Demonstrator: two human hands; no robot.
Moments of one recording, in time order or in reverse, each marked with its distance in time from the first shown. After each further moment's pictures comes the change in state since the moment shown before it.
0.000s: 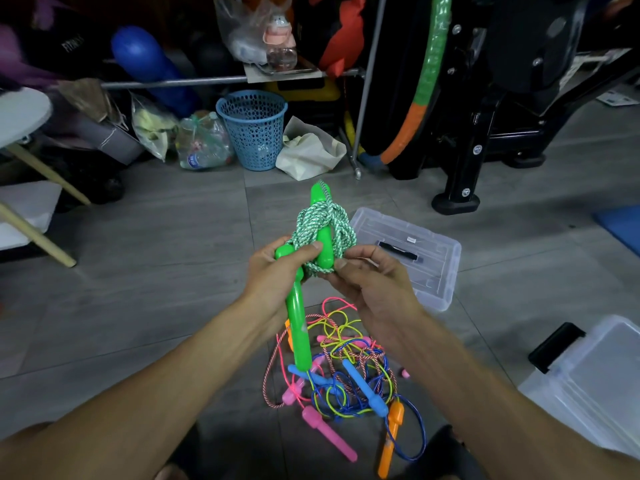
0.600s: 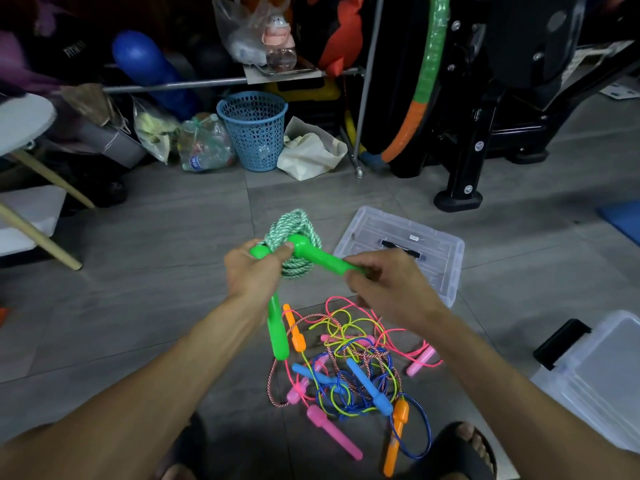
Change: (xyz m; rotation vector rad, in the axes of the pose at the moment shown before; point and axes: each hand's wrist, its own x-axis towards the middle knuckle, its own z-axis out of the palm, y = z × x) left_hand 0.022 -0.004 -0.023 0.320 0.312 0.129; right_hand -0.002 -0.023 -0.021 -1.142 -0.185 -0.330
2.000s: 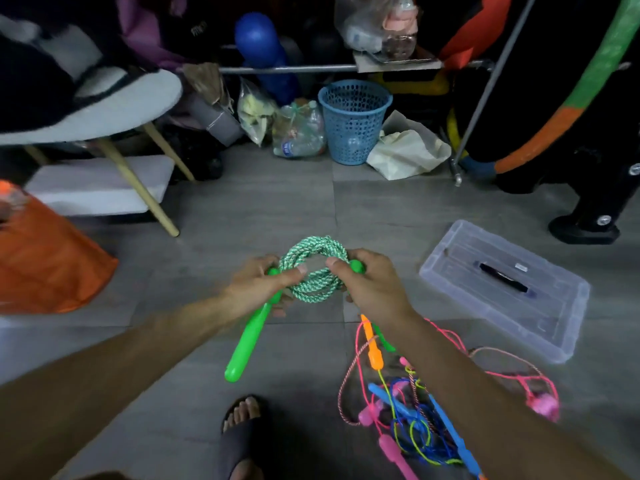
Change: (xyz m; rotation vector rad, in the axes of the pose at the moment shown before) left_hand 0.068 -0.003 -0.158 0.333 -0.347 -0.160; right_hand 0.091 -0.054 0.166 0.364 -0.087 0.093
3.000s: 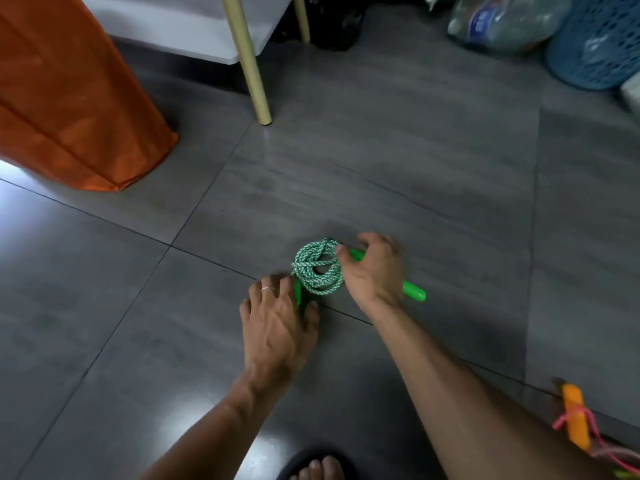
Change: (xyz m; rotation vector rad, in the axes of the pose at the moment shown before) left_hand 0.164 -0.347 -0.104 0.766 0.650 -0.195; right_hand 0.206 0.217 0.343 -0.592 -0.095 -0.018
